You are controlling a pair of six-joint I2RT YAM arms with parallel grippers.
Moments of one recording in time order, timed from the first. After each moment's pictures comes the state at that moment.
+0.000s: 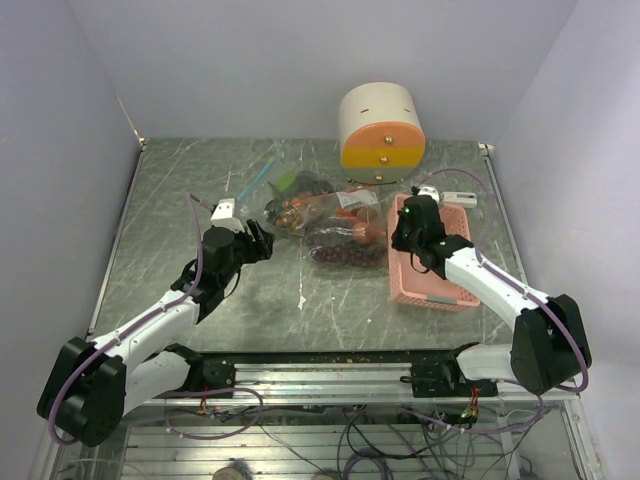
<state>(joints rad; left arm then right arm) -0.48 1.04 0.45 0.29 -0.14 -0.48 0.39 1.31 0.80 -0.20 0.21 0.45</state>
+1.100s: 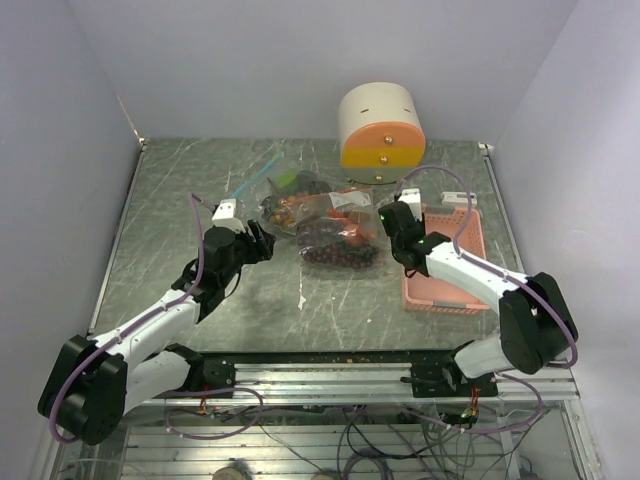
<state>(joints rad) -0.48 1.05 0.45 0.29 -0.13 -0.48 0.53 1.44 0.85 -0.30 0.64 0.26</state>
